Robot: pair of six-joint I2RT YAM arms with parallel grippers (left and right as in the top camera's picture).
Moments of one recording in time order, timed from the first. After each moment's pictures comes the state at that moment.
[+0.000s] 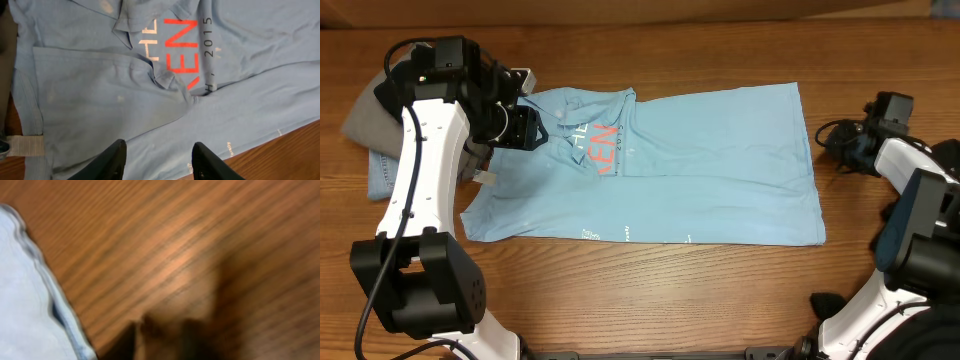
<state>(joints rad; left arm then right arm) 0.09 1.82 1.63 -1.14 0.39 0.22 -0.34 2.00 1.21 -0.29 -0.14 0.35</state>
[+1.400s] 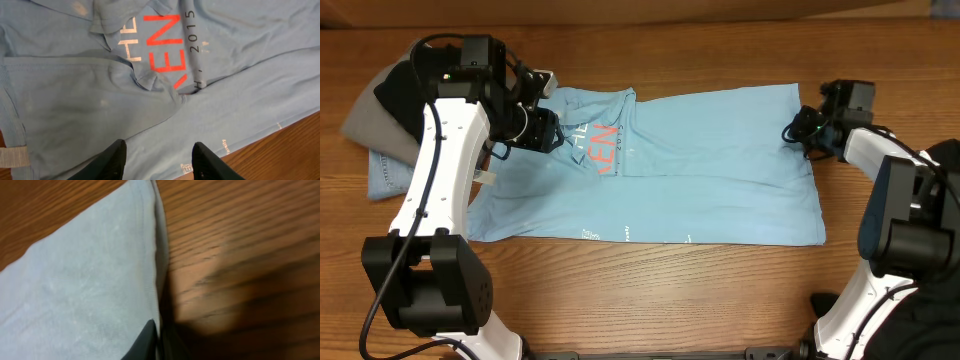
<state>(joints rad) 0.00 1.82 1.63 -1.14 0.35 0.22 -0.21 2.08 1.26 -0.18 -0.27 0.27</state>
